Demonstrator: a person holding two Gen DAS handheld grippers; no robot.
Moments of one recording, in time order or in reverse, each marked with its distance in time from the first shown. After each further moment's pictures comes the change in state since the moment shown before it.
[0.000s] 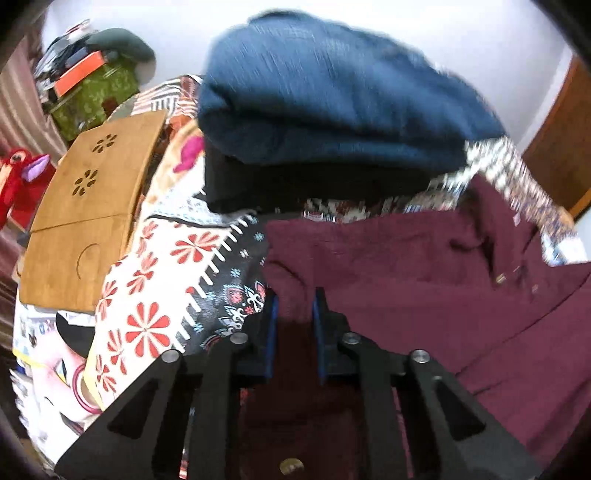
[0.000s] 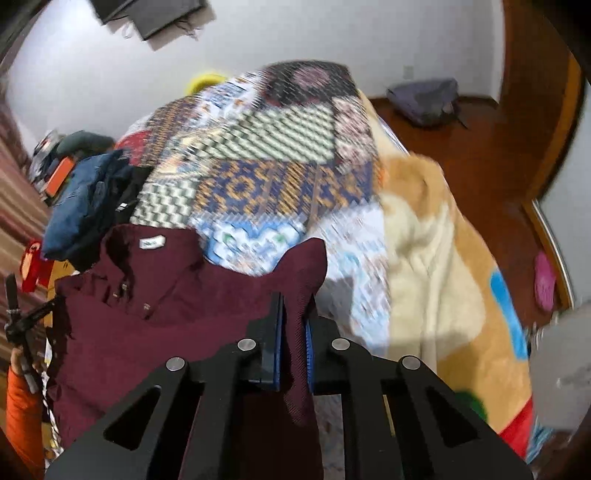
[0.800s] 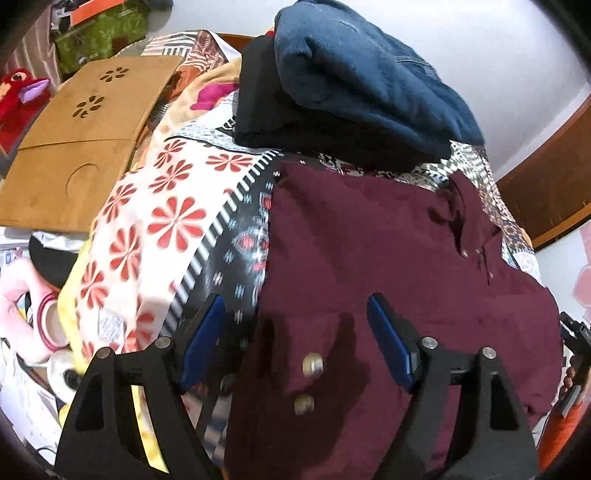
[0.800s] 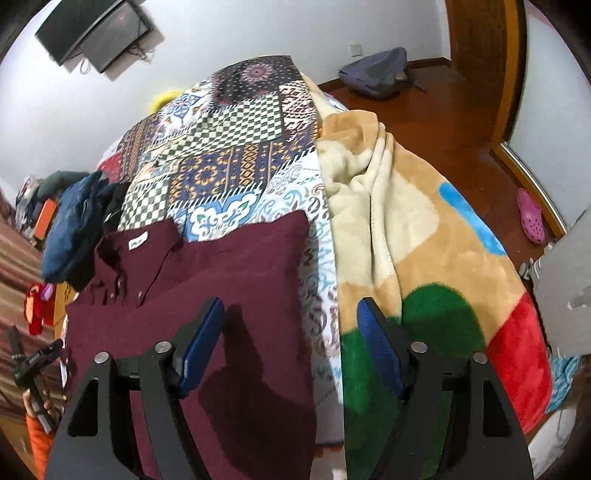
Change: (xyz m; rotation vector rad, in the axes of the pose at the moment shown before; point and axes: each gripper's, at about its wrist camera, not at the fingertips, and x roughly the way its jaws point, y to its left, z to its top) left arm -0.015 0.047 -0.047 -0.159 0.109 -0.165; right arm -0.020 -0.033 -0.060 0.230 0.007 -0.040
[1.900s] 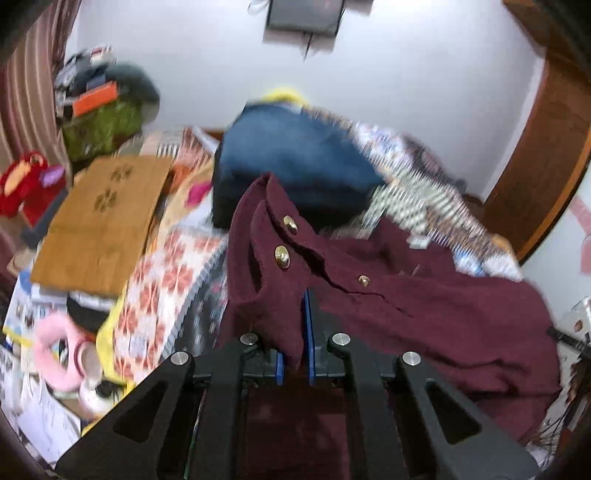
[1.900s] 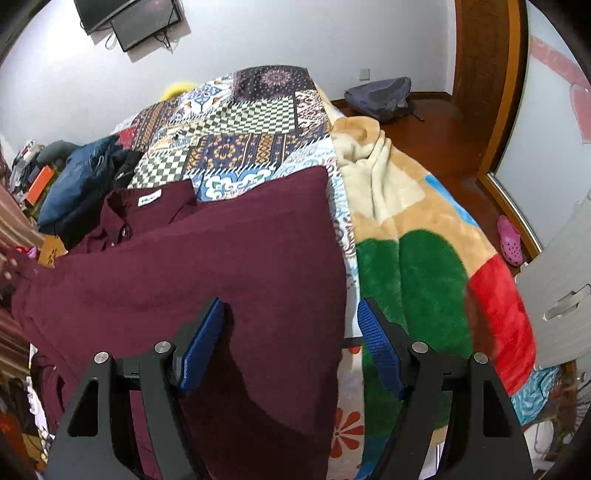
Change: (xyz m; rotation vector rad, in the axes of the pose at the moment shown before) left arm -0.096 -0.074 -0.053 0.155 -0.290 0.063; right arm -0.032 0.032 -0.067 -0.134 -0.066 -0.096
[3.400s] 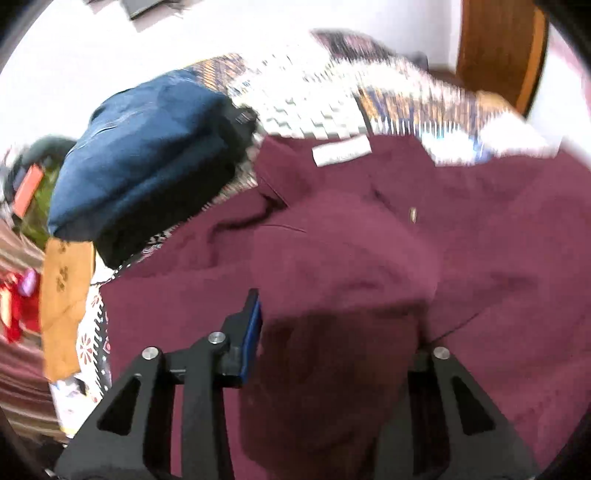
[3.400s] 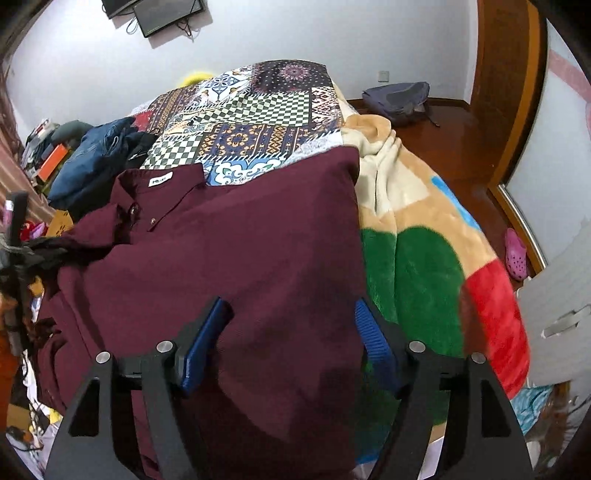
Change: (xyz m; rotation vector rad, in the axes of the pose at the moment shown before) left arm 0.109 -0.154 0.014 0.421 0.198 0.042; right arm -0.010 -0.005 -0.001 -0.085 0.009 0.034
